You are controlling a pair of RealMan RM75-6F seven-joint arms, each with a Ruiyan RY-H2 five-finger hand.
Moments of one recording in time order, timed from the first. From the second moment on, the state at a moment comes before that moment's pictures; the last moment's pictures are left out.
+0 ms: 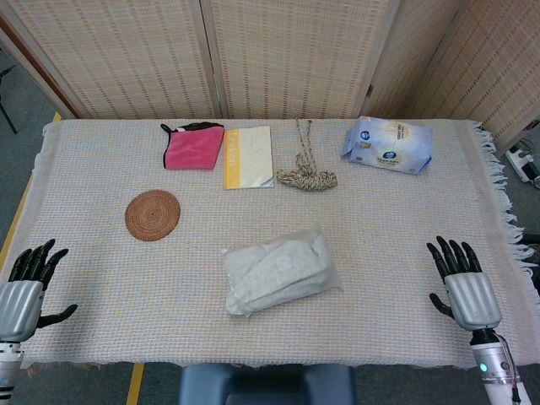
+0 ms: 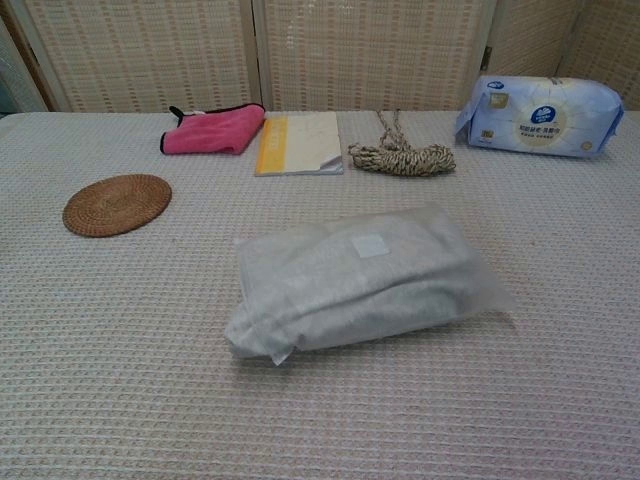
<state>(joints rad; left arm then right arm) -0.14 -1.12 -0.01 -1.61 1.50 1.50 0.02 0.13 -1.23 0.03 -1.58 -1.49 1.41 -0.30</state>
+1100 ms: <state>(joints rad) -0.25 -1.68 0.08 -1.22 1.85 1.43 -0.06 0.15 -1.22 0.02 -1.59 -1.47 1.36 -0.32</state>
